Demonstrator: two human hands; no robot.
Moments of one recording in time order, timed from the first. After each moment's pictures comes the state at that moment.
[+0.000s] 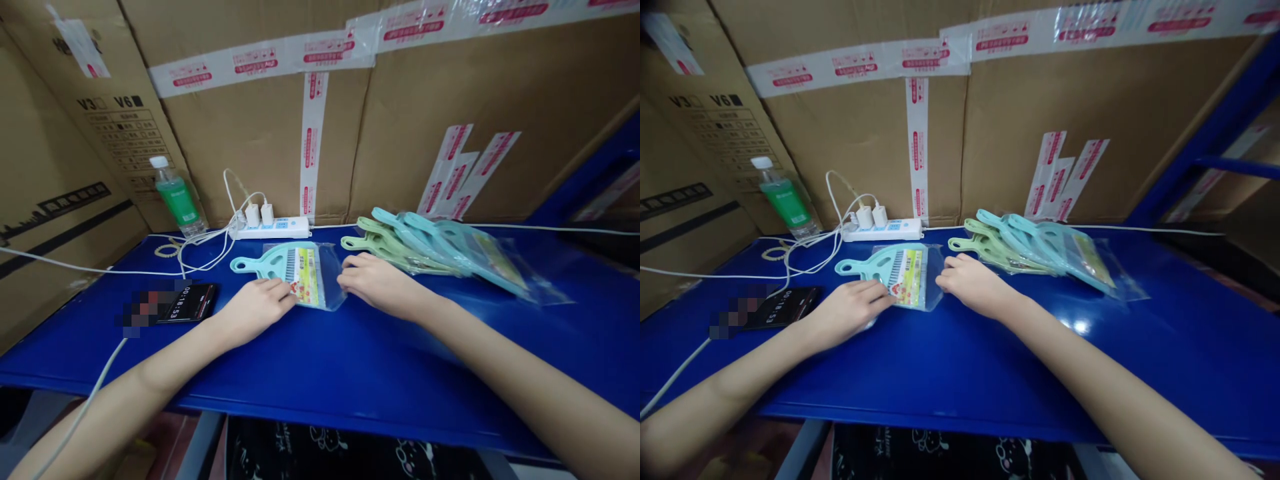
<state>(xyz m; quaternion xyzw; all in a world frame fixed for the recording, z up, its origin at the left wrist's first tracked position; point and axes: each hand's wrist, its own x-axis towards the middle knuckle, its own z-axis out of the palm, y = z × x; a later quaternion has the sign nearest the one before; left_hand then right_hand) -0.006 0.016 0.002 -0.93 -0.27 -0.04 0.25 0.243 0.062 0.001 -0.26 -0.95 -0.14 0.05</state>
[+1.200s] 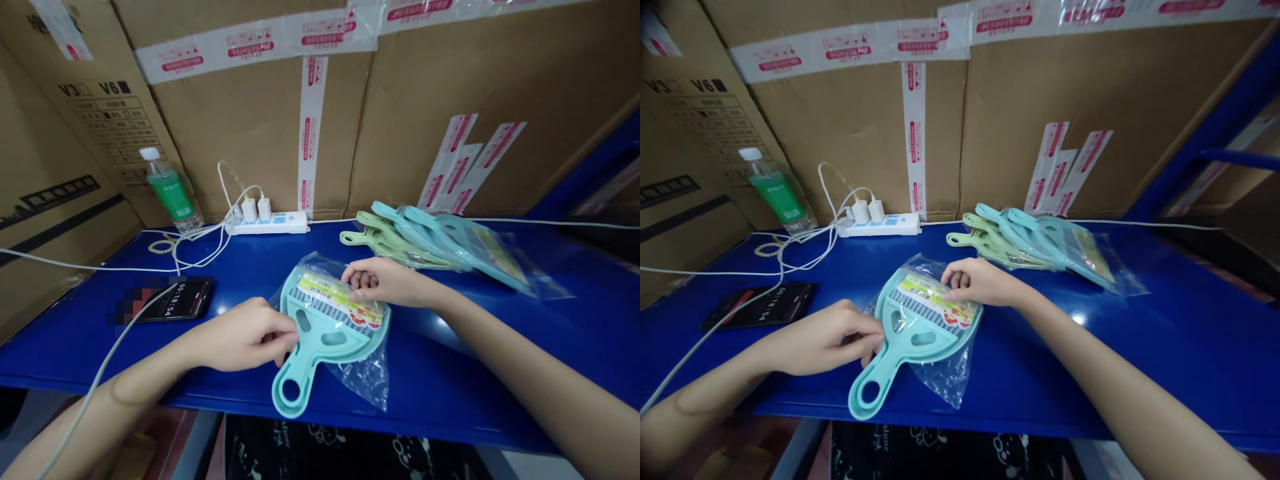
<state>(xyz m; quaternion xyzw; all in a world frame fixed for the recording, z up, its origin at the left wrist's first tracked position) 0.000 -0.012 0.029 -0.90 -0.31 -0.08 -0.29 0.259 0.070 -0.006 -0.40 -0.83 0.36 0.16</state>
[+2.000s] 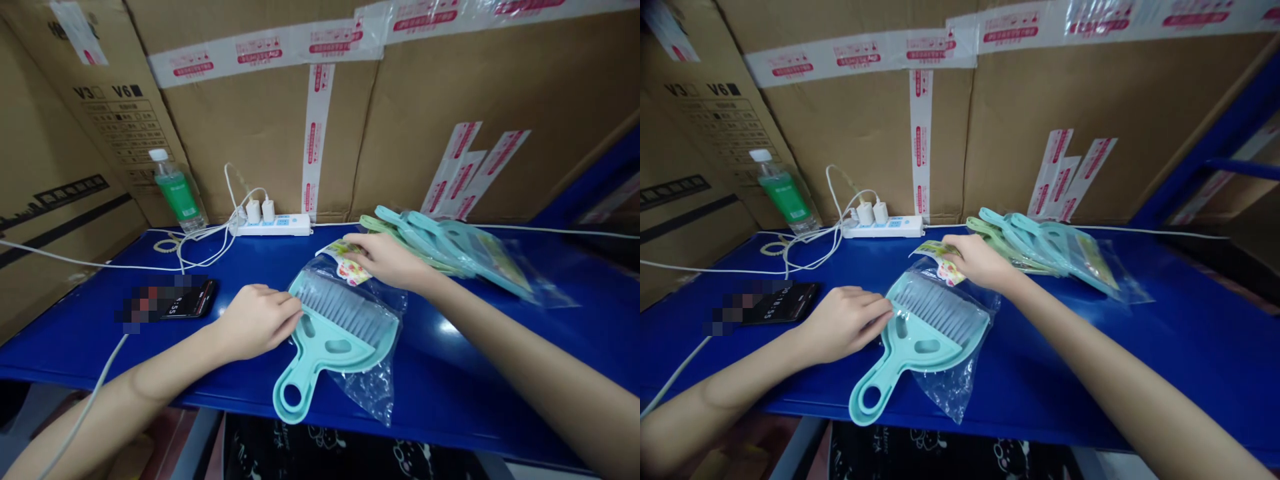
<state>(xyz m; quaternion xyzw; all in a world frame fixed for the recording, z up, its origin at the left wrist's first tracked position) 0.001 -0.003 0.005 -0.92 -0.33 -0.13 0.15 0.239 0.083 0.023 -0.45 -0.86 0.11 0.20</state>
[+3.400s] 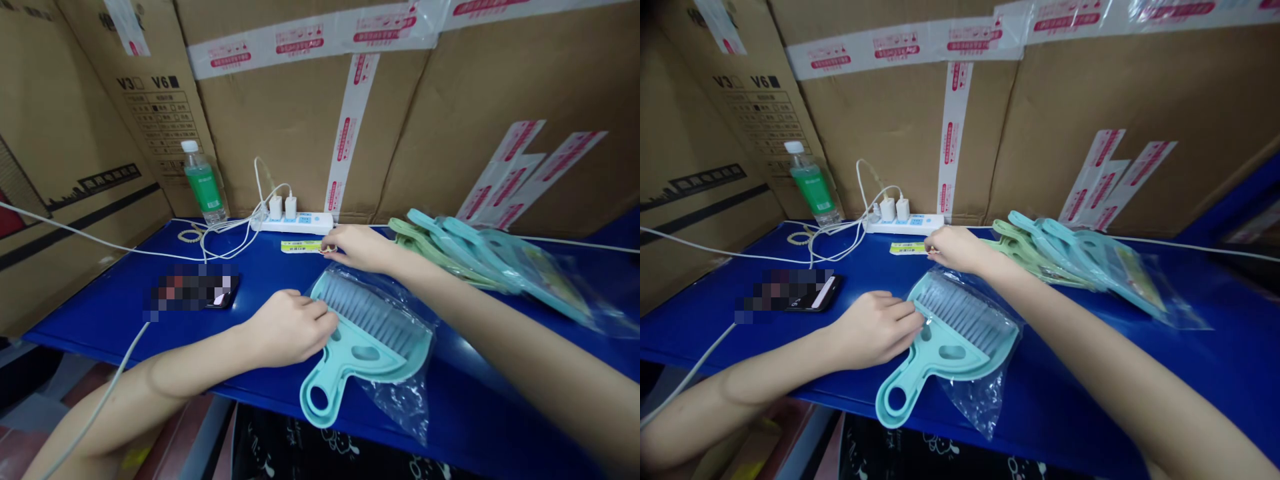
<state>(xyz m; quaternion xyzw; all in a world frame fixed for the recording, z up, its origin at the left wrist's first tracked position) 0.005 -0.010 -0.006 -0.92 -0.27 -0.17 0.21 0.173 0.110 0.033 -0.33 -0.94 -0.05 0.04</state>
